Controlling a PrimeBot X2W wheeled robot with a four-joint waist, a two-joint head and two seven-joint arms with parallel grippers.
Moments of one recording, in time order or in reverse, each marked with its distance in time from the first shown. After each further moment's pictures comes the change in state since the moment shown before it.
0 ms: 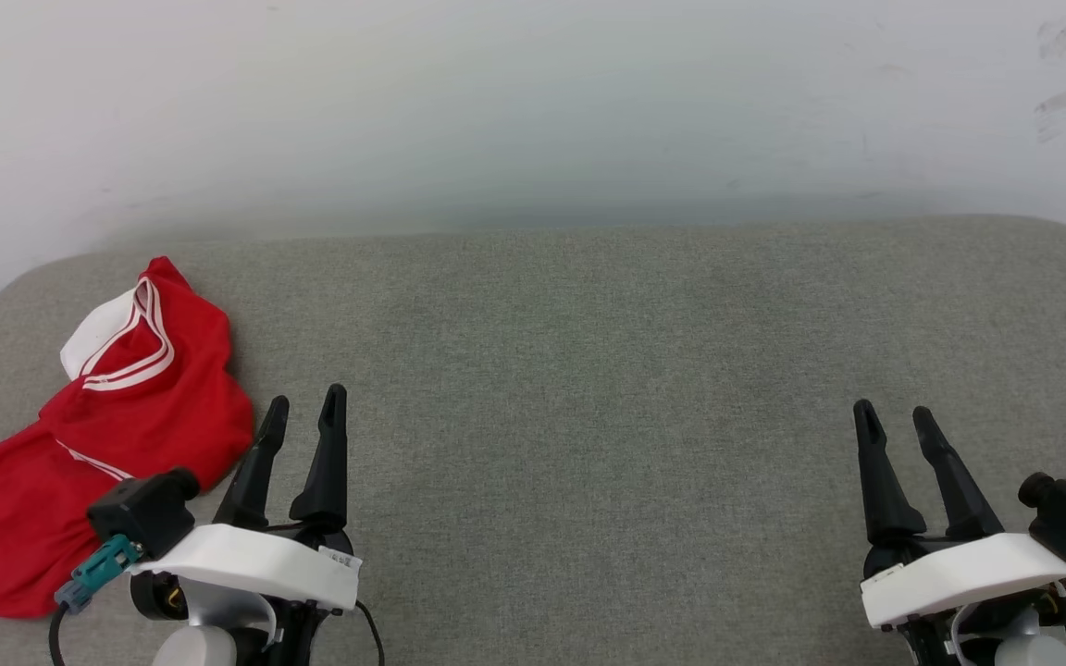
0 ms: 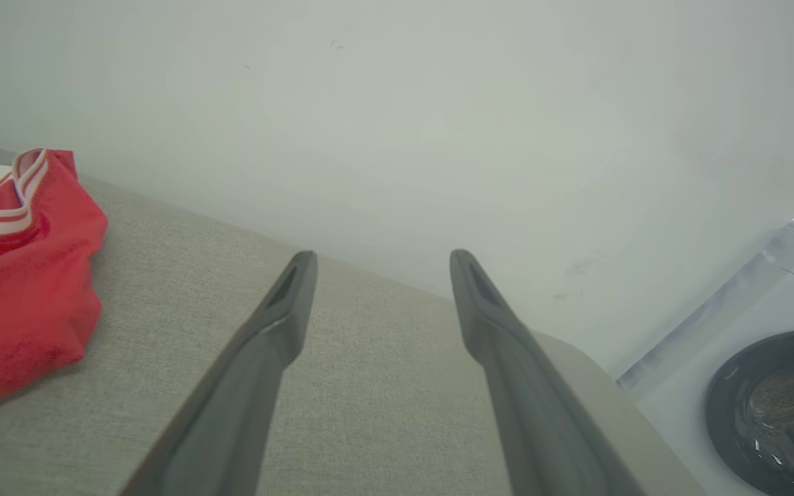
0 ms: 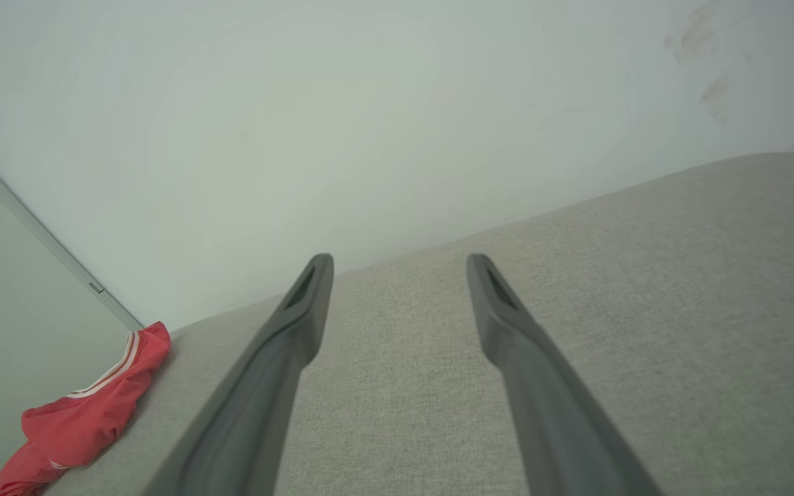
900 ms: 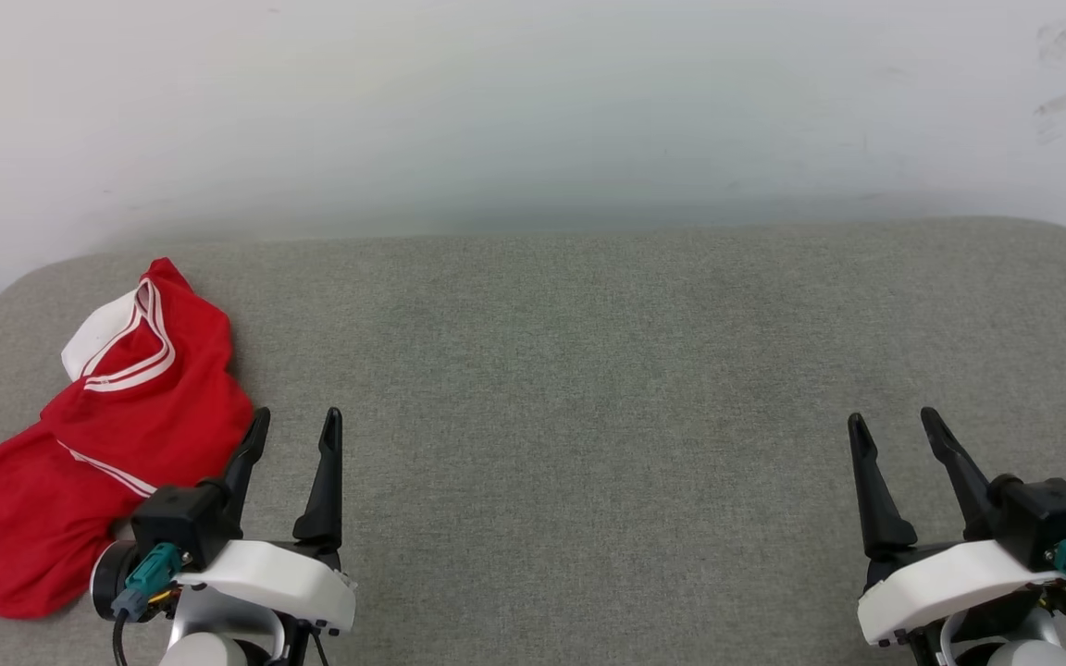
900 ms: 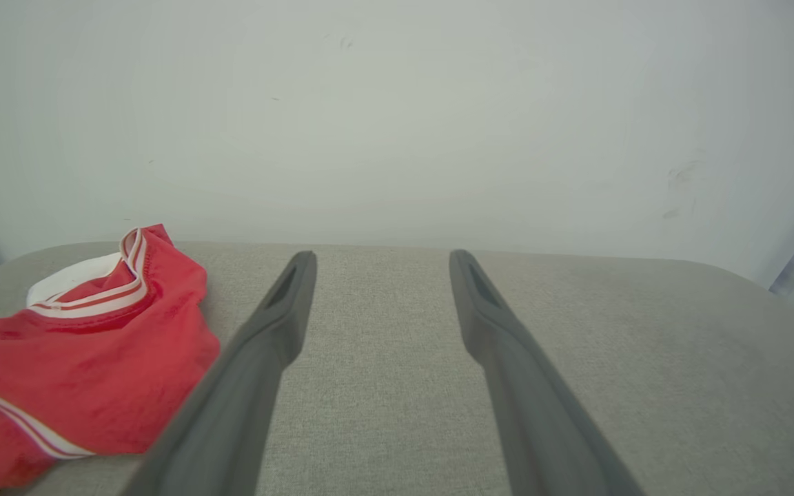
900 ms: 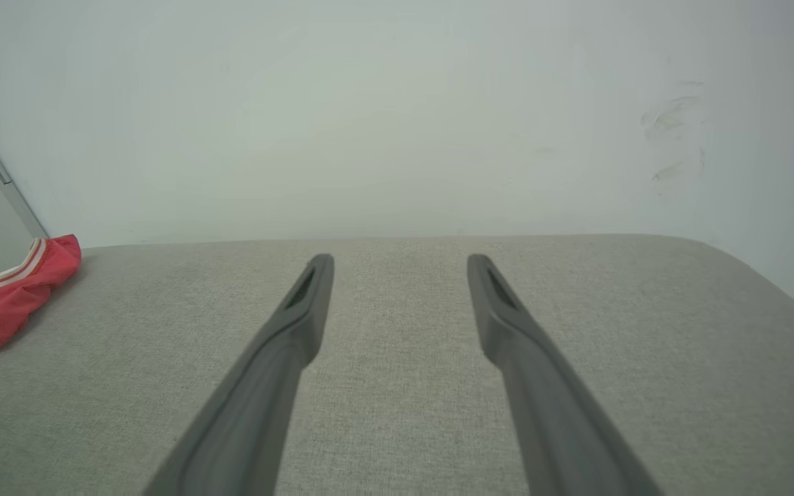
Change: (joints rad) left arm 0.002 0.044 -0.011 0.059 0.341 0.043 -0.062; right arm 0.015 -0.001 -0.019 -0.033 -0.328 0.000 0.024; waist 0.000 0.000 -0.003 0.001
